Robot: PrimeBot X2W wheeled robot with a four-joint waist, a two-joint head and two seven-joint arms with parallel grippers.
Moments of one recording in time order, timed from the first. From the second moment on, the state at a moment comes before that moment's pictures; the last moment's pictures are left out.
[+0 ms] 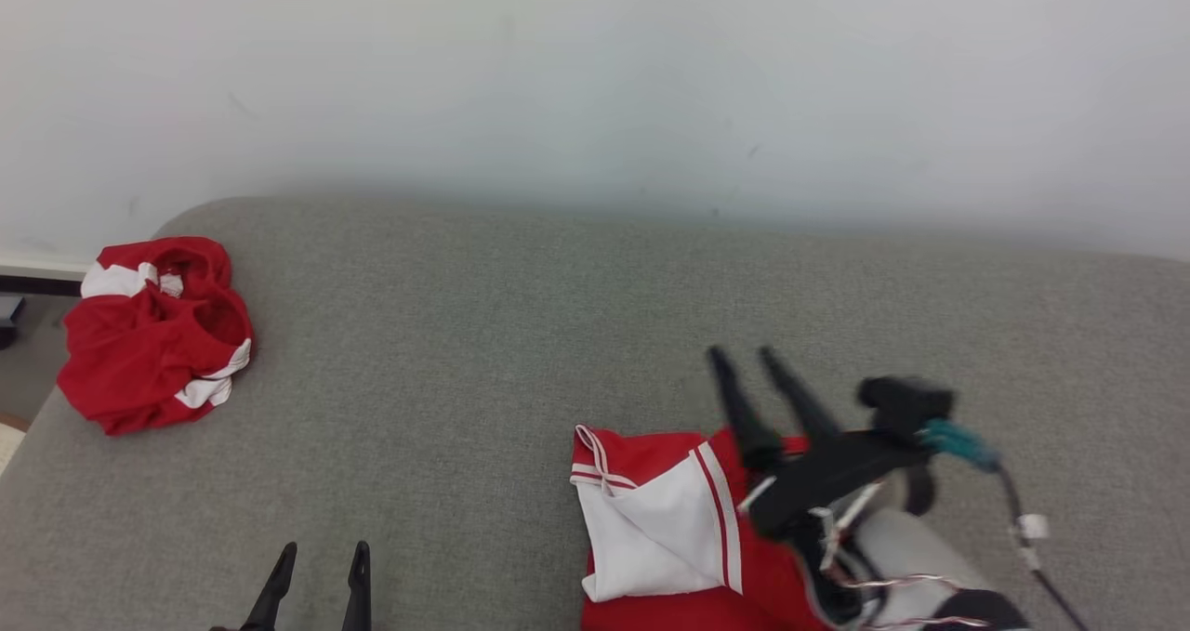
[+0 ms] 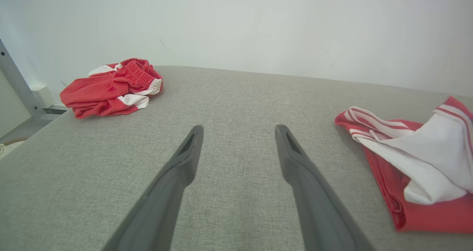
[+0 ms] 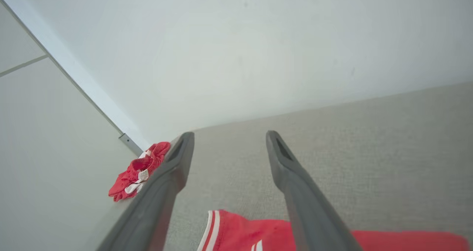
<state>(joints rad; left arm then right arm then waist) 0.02 0.10 -0.04 0.29 -0.18 -0.13 -0.26 -0.50 -0.10 0.52 0.67 0.81 0.13 -0.26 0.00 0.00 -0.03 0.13</state>
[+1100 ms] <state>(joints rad) 0.02 0.10 -0.03 0.28 -0.18 -0.13 -0.26 -0.30 -0.14 0.25 0.71 0.37 0.13 -0.26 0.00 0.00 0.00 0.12</state>
